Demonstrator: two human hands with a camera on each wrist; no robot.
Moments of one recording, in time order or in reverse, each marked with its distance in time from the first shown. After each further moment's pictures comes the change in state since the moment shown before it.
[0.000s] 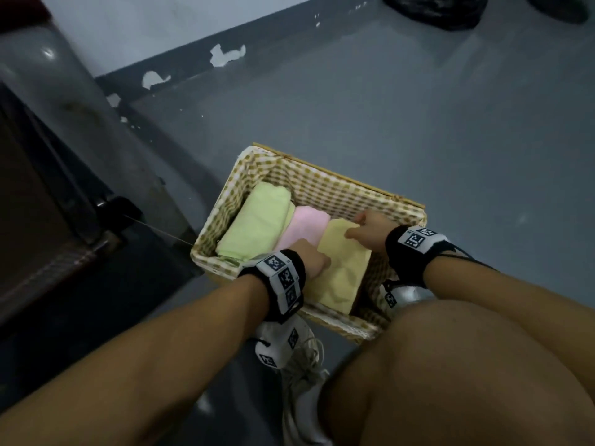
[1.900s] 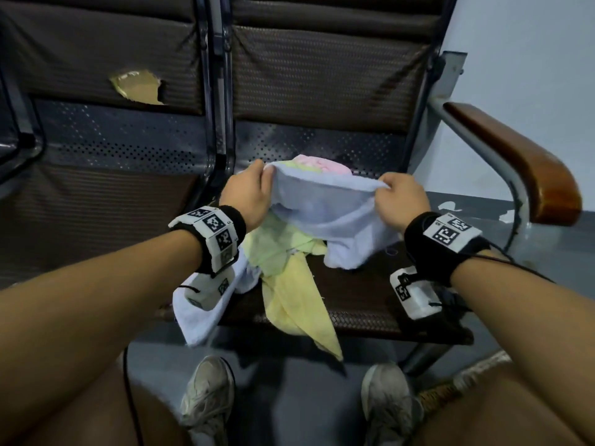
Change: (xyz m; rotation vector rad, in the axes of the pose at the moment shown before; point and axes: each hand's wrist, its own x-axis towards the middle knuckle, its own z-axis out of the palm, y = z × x) left_hand -0.351 -0.340 -0.359 -0.022 1.486 0.051; right_hand -0.206 -0.519 0.131 -0.010 0.167 -1.059
